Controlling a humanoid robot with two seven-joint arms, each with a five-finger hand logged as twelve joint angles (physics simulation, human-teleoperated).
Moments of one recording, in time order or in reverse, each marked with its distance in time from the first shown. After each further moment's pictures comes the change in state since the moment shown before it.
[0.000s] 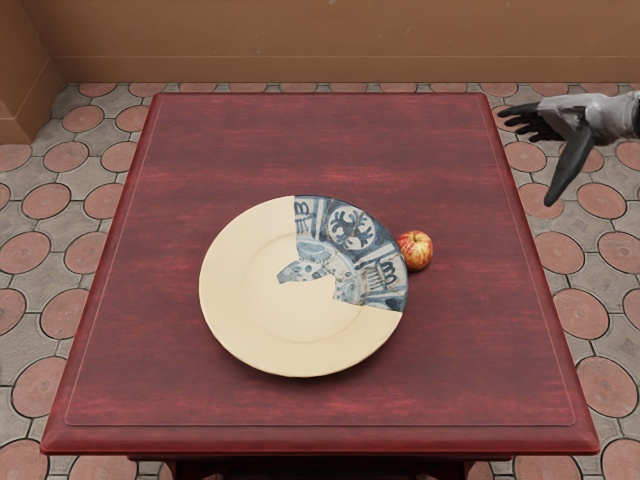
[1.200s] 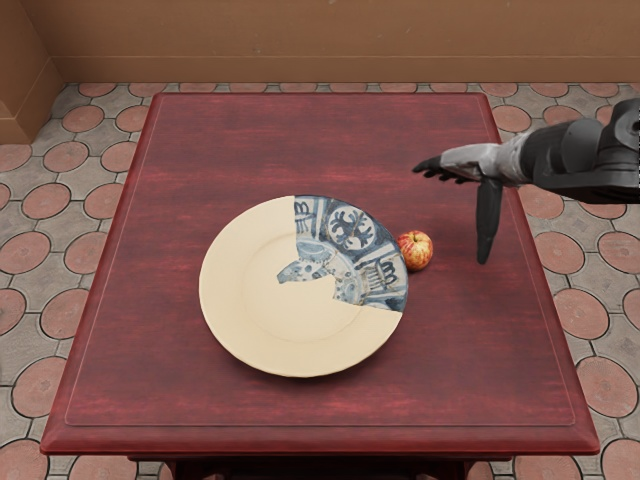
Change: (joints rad) left arm 0.000 0.000 0.000 0.000 0.000 0.000 0.000; right arm 0.035 -0.084 0.171 0.805 -0.132 -0.332 -0.586
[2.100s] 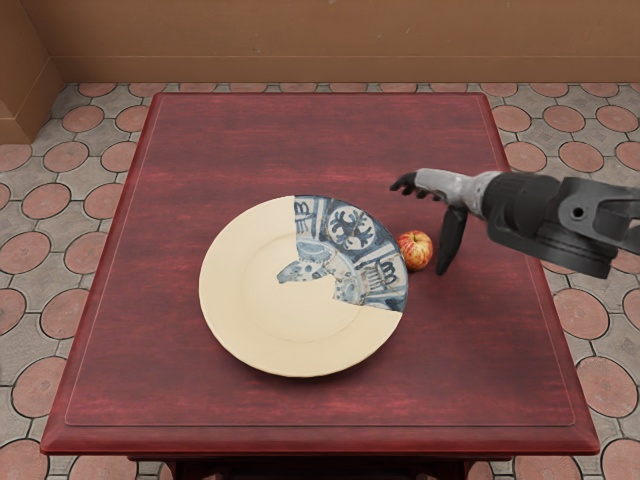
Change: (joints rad) left arm 0.000 0.000 0.000 0.000 0.000 0.000 0.000; right arm -0.078 0.055 -0.046 0.189 -0.132 -0.377 -0.079
